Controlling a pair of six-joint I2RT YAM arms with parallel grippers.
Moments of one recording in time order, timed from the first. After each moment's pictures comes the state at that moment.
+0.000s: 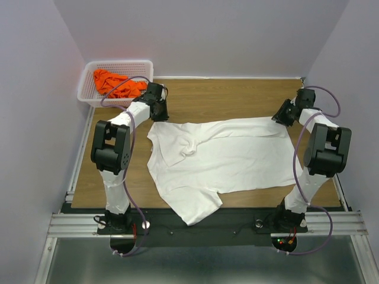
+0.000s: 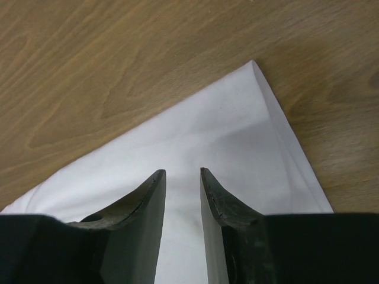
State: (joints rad) left arm -0.29 1.96 1.48 -0.44 0.03 -0.33; right arm -0.24 1.88 1.30 -0.28 -0.26 0.40
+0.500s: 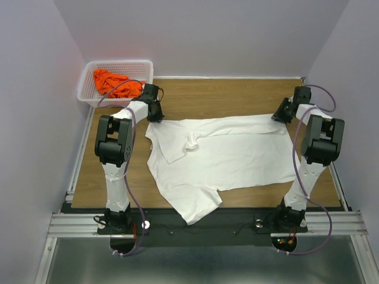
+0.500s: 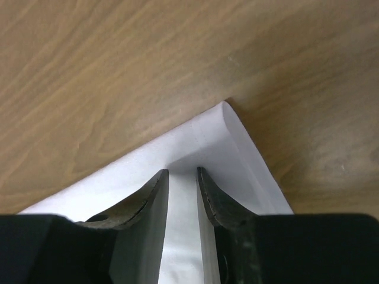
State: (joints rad) left arm -0.23 2.10 1.53 -0.40 -0.04 -0.39; right arm -0.24 2.07 1.45 -0.28 -0.17 0.39
